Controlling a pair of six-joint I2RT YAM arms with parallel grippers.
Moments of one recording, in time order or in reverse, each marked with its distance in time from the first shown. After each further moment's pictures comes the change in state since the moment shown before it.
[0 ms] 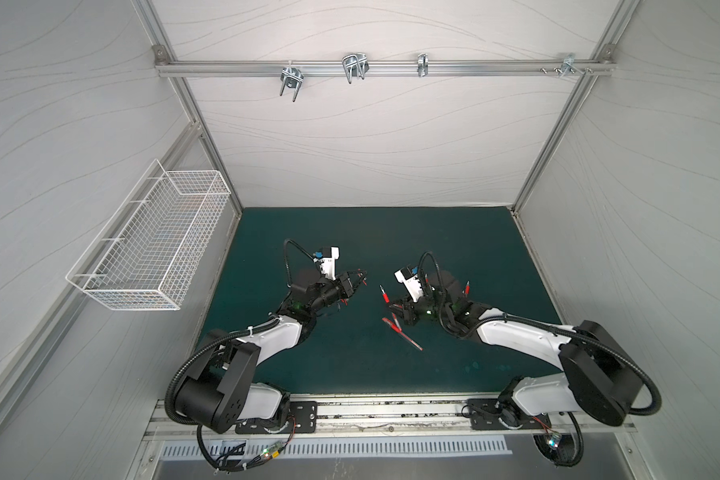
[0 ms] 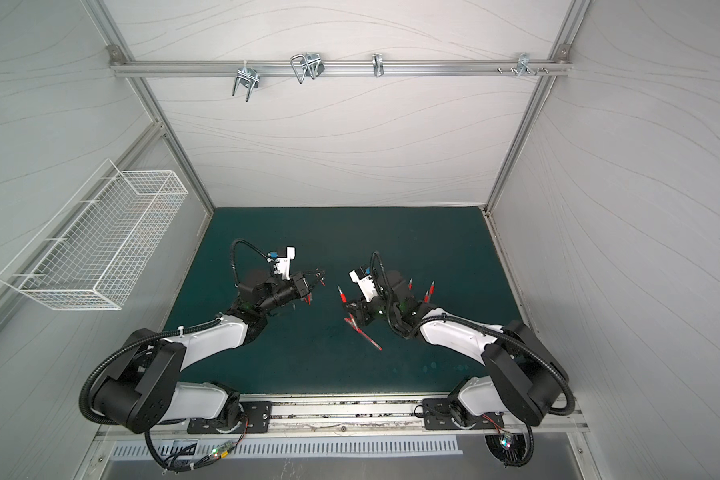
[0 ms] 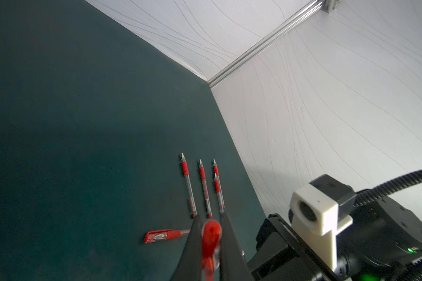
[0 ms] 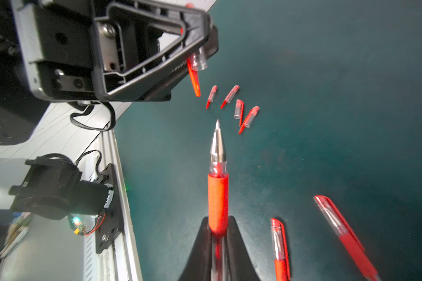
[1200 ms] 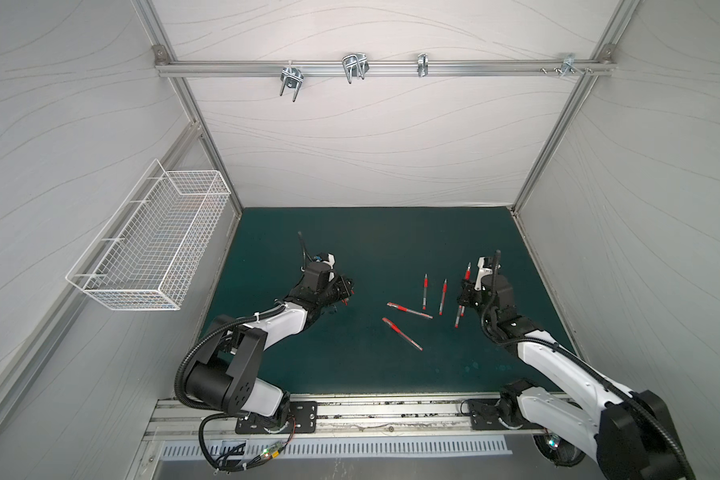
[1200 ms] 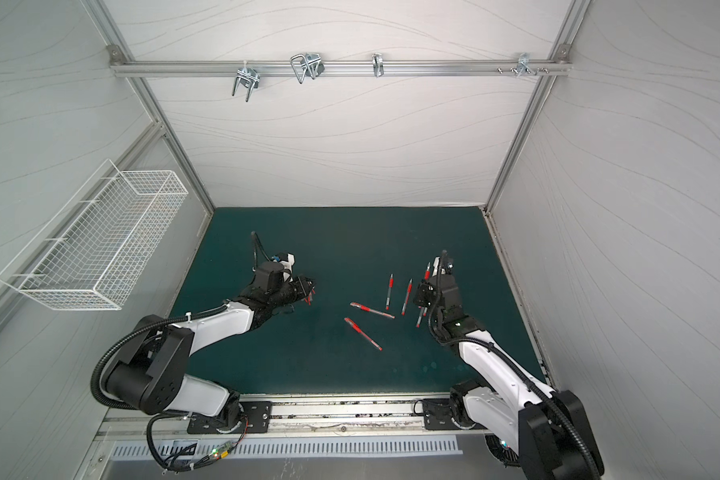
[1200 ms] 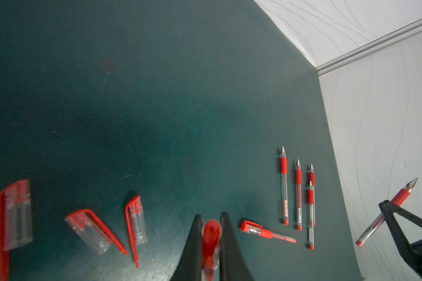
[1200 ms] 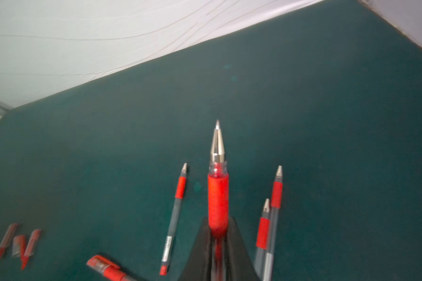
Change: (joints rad) left arm 0.001 0.134 0.153 -0.461 -0.274 0.113; right arm -0.415 -0.335 -0.161 -0.211 0.627 0.128
